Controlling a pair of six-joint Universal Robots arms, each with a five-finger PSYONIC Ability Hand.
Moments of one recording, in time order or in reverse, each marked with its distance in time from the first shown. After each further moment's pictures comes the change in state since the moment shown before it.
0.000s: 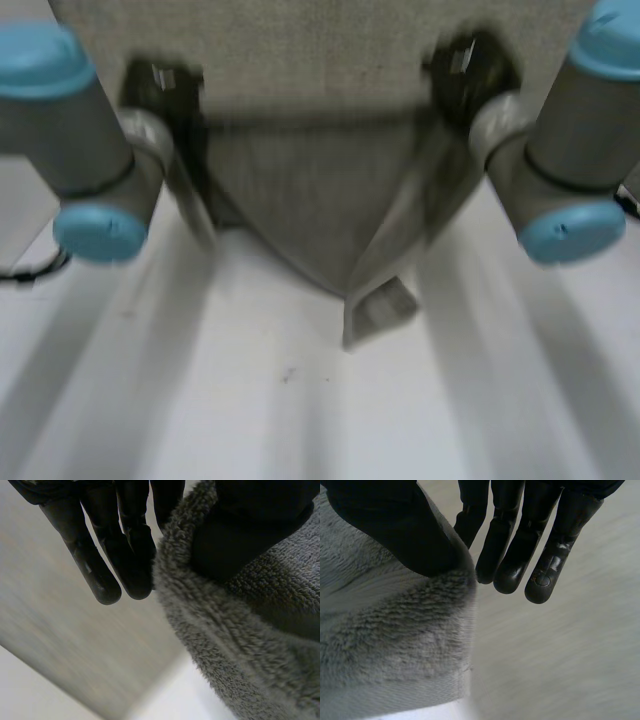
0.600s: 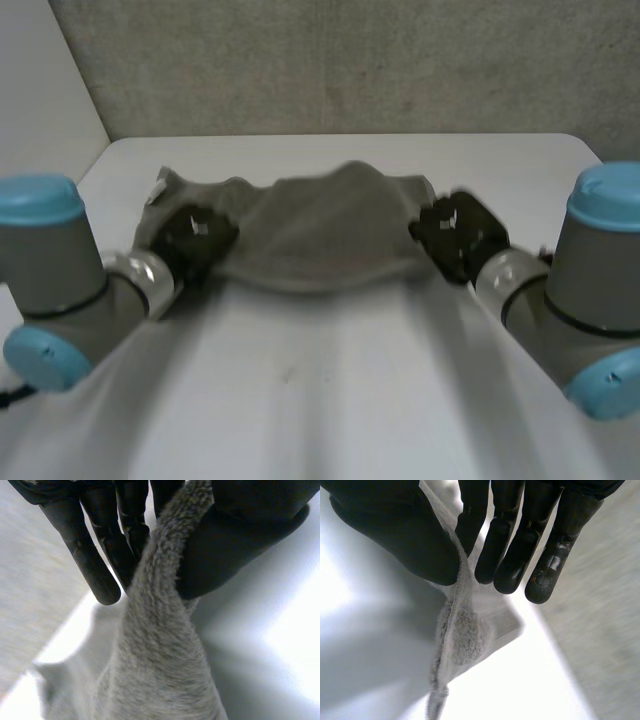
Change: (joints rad) left arm 0.110 0.150 -0.681 0.093 0.401 0.092; right arm -0.040 -0.181 0.642 -0.056 -0.164 -0.026; left_hand 0.010 -0.043 -0.041 -0.044 -0.008; right_hand 0.000 0.000 0.000 0.000 0.005
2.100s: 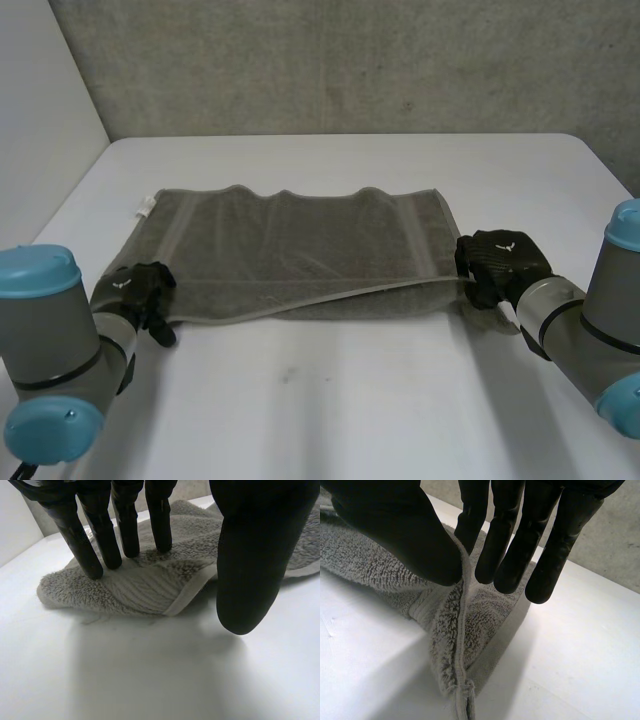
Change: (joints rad) left arm 0.039 0.031 -0.305 0.146 -0.407 -0.630; right arm -0.151 0.009 0.165 -0.051 -0.001 0.520; left_hand -0.722 -0.727 -0.730 -0.728 -0.738; right_hand 0.000 0.000 0.000 0.000 0.002
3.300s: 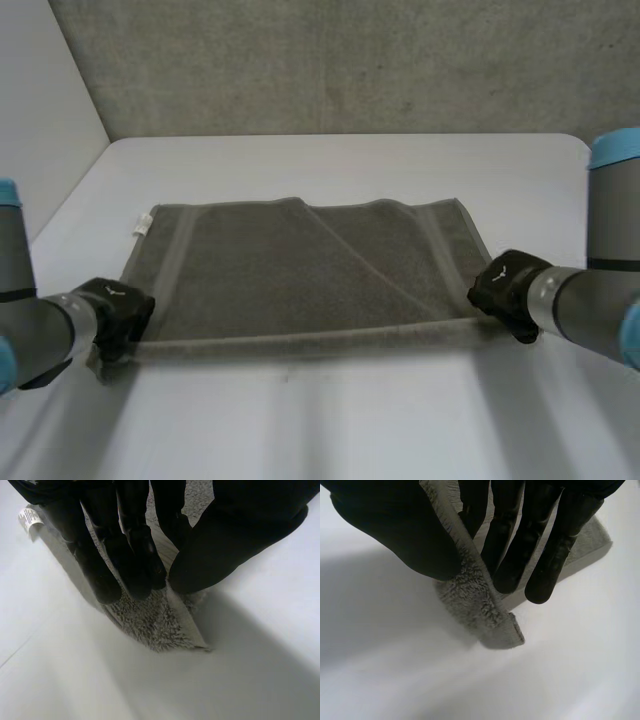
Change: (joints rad) left arm 0.129 0.040 0.206 -0.582 0.181 0.660; right arm 0.037 0.081 -0.318 0.626 0.110 -0.748; left_hand 0.750 0.771 0.770 0.771 0.765; right_hand 0.000 0.000 0.000 0.000 0.000
